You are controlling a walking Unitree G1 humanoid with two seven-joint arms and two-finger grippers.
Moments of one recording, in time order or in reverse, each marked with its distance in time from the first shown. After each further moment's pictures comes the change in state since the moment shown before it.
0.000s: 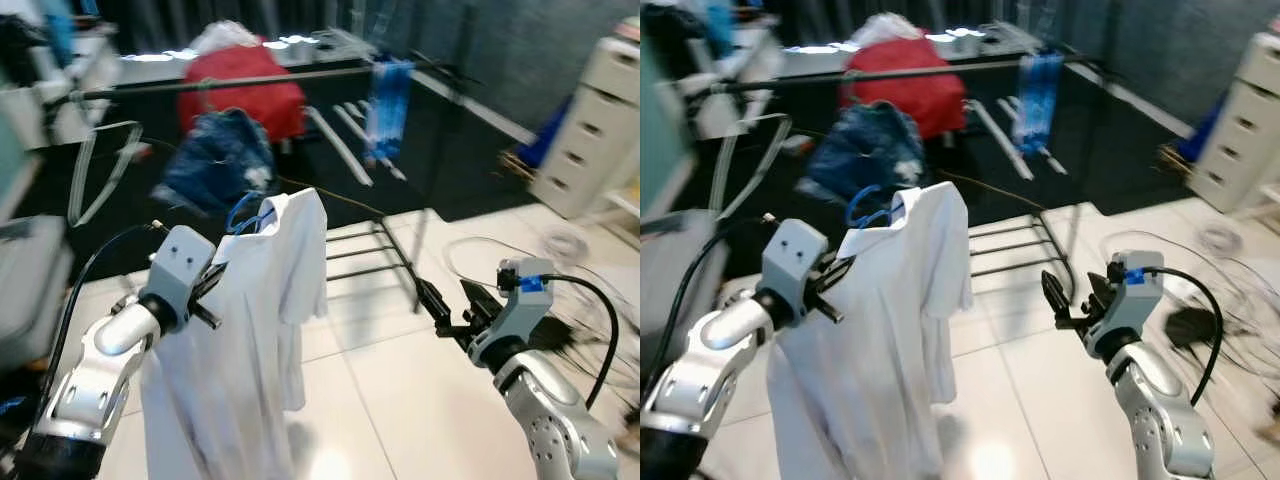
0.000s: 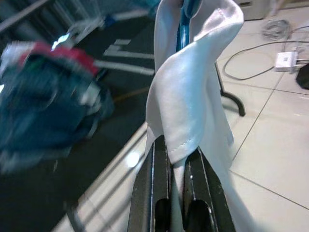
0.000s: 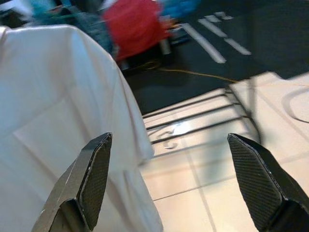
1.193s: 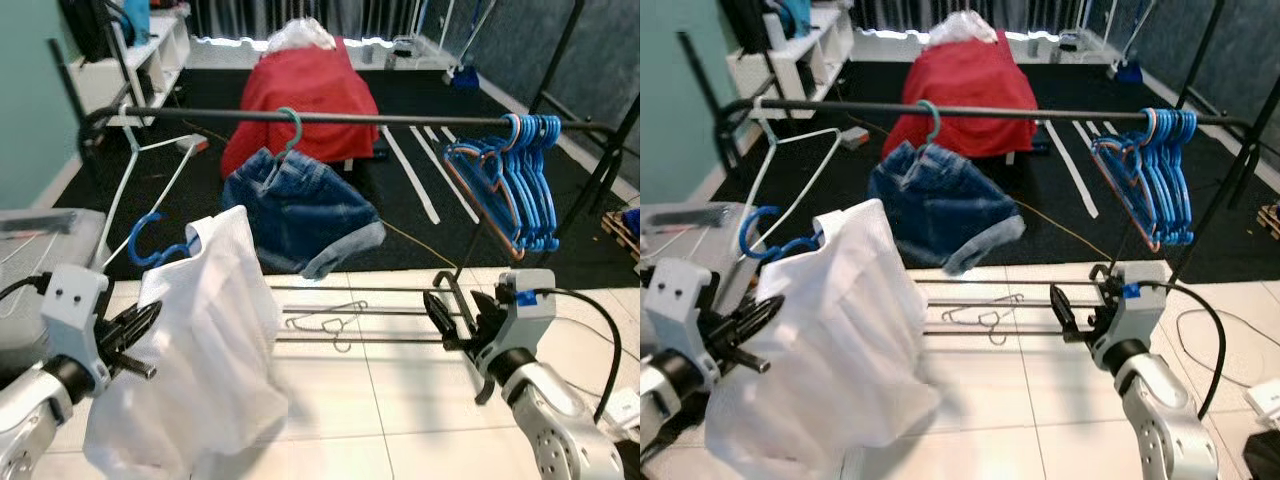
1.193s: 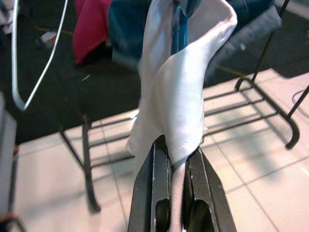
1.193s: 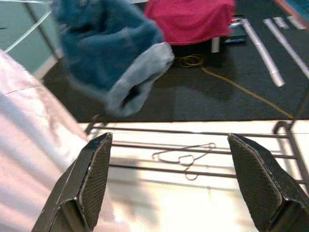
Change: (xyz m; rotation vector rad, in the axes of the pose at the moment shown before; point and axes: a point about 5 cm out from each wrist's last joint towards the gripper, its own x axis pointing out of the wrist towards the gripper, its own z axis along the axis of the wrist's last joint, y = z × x) left arm -0.100 0.016 -0.017 -0.373 0.132 0.057; right arm -0.008 -0.009 -0.008 -0.103 0.026 -0.043
